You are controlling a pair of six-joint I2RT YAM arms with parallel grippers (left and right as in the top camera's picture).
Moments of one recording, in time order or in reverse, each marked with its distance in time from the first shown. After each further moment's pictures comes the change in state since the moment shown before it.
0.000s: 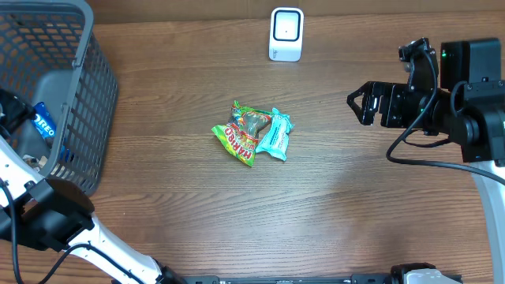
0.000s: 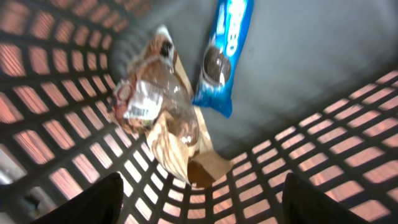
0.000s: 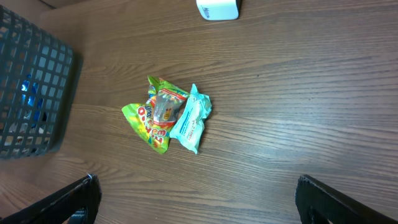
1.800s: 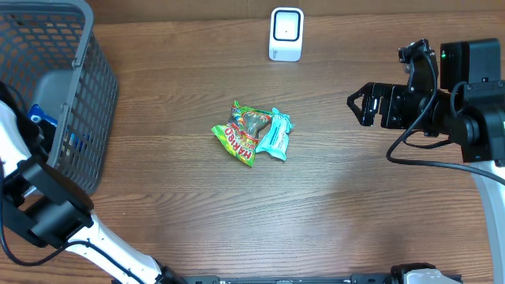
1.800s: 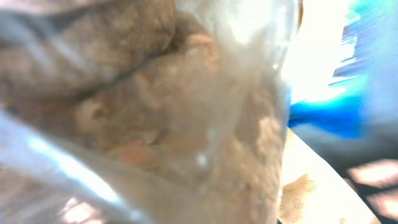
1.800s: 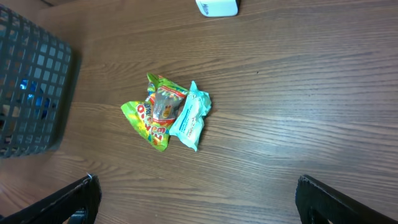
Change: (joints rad) left arm -0.001 0.026 -0.407 0.253 -0.022 -0.050; right arm 0.000 0.000 0.000 -0.013 0.000 0.000
